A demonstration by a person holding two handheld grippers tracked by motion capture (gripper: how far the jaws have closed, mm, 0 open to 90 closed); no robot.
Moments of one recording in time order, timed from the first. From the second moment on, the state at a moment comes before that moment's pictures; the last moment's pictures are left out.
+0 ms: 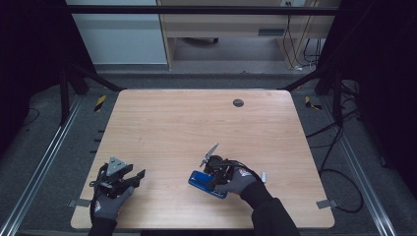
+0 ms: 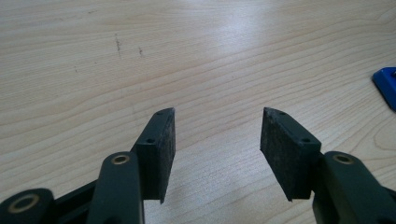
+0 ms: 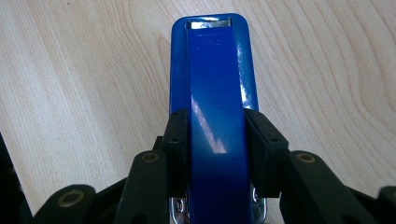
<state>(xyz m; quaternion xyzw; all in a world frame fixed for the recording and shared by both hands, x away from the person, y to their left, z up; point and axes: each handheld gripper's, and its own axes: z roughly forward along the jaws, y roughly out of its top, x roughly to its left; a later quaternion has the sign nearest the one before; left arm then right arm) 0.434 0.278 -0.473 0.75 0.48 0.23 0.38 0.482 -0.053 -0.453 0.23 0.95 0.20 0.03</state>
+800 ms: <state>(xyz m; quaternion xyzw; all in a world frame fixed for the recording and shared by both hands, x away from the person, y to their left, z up) 0.435 0.279 -0.473 0.75 0.49 0.23 0.38 0.482 -0.055 -0.453 0.22 0.95 0.20 0.03</state>
